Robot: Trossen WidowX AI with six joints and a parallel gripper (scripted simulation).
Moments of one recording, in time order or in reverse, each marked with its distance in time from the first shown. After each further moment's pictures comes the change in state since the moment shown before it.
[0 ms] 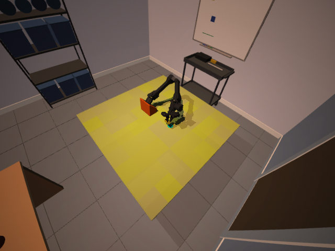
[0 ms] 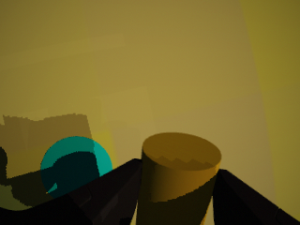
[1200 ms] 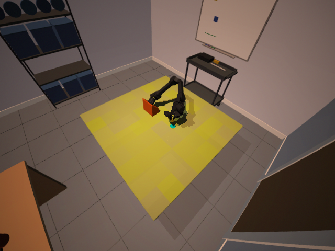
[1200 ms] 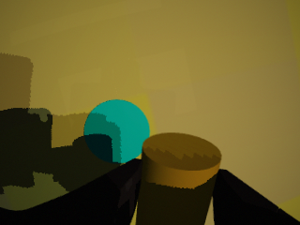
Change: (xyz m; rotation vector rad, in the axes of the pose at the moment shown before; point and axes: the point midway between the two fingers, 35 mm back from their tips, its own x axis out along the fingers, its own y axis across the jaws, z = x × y) arm -0.020 0.005 -0.003 0.022 0.176 0.137
